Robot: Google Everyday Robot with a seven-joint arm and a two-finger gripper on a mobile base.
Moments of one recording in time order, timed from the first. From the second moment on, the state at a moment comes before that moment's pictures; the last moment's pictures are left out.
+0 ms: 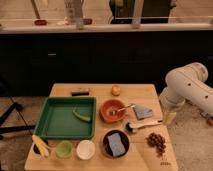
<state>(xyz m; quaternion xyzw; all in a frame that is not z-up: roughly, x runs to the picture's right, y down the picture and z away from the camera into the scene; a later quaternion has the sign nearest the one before) 0.286 0.108 0.684 -0.28 0.02 0.02 0.96</state>
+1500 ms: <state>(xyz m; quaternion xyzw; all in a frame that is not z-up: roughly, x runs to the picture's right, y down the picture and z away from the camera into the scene) 0.286 0.108 0.684 -0.28 0.02 0.02 0.96</state>
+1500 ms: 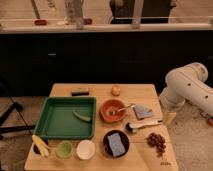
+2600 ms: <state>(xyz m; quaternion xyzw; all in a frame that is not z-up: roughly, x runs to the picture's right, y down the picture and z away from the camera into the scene) 0.289 0.111 0.687 -0.28 0.03 0.04 0.96</state>
